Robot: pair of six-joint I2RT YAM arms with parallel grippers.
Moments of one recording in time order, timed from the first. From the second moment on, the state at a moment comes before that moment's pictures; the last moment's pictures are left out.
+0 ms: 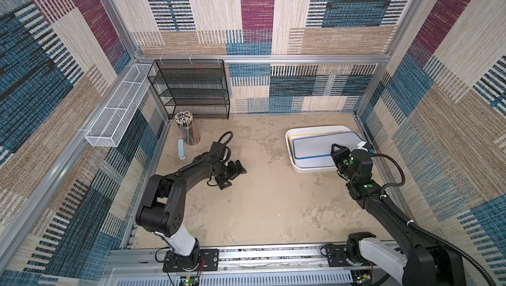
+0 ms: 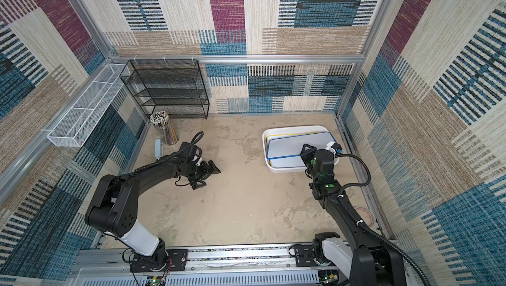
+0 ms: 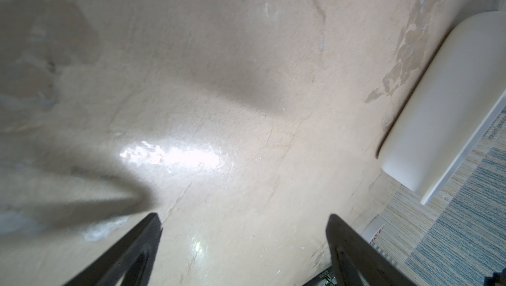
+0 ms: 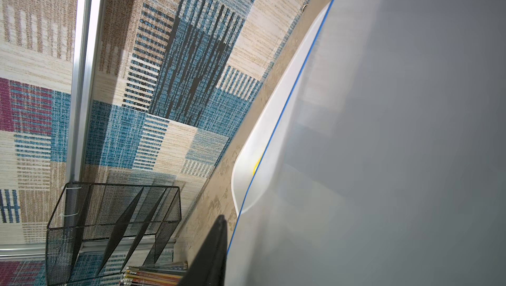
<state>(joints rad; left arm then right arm) -0.29 1.65 0.95 -0.48 0.43 -0.81 0.09 1.03 0.54 0.18 0.04 1.09</state>
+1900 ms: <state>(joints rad) -0.42 1.51 1.04 -0.46 0.32 -0.54 -0.09 1.50 0.77 0.10 -0.36 1.08</state>
